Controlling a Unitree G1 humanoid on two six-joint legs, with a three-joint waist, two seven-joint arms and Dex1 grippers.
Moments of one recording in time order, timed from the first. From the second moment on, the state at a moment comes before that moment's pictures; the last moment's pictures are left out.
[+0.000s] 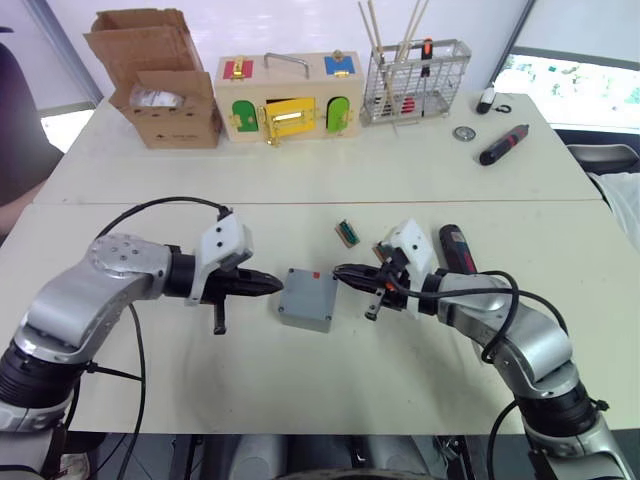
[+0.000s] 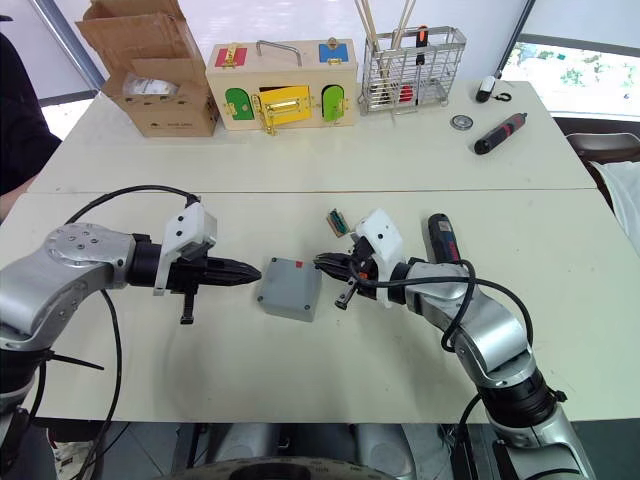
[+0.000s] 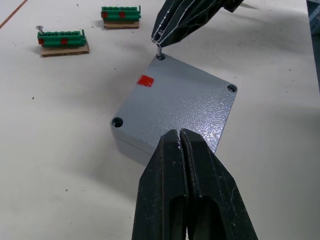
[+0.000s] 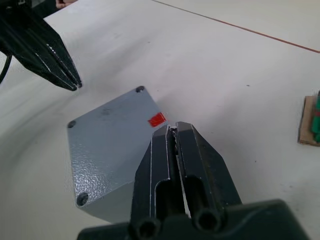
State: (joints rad) left arm -0.41 0.90 -0.11 -0.43 -0.55 0.79 -1.07; right arm -0.31 -0.53 0.18 -0.53 0.42 0.82 0.63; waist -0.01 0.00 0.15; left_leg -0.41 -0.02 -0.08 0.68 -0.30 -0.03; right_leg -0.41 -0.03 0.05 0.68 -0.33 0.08
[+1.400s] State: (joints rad) left arm -0.43 0.88 -0.11 -0.42 -0.55 0.80 -1.04; right arm -0.32 -0.54 0.23 -0.50 0.37 0.80 0.65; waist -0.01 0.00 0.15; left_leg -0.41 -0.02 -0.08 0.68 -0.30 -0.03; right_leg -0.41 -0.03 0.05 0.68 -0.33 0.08
